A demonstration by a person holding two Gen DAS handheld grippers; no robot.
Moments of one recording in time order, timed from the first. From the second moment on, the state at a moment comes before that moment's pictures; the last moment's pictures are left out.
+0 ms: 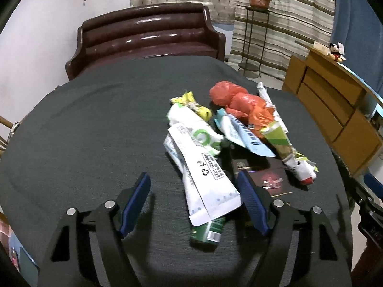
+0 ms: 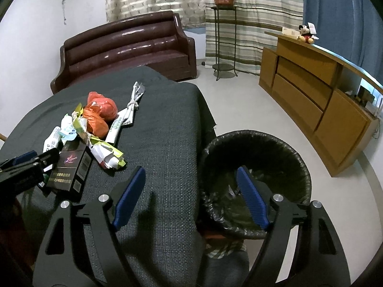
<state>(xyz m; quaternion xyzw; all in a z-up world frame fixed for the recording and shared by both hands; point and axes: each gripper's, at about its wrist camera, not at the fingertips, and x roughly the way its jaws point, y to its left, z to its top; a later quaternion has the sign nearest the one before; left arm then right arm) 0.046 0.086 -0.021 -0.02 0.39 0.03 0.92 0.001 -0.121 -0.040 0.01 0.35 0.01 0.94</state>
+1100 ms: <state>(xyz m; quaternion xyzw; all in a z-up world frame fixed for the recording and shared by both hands) 0.042 0.125 -0.021 -0.06 0.42 0.01 0.90 0.003 -0.117 -0.043 0.00 0.35 0.01 0.94</state>
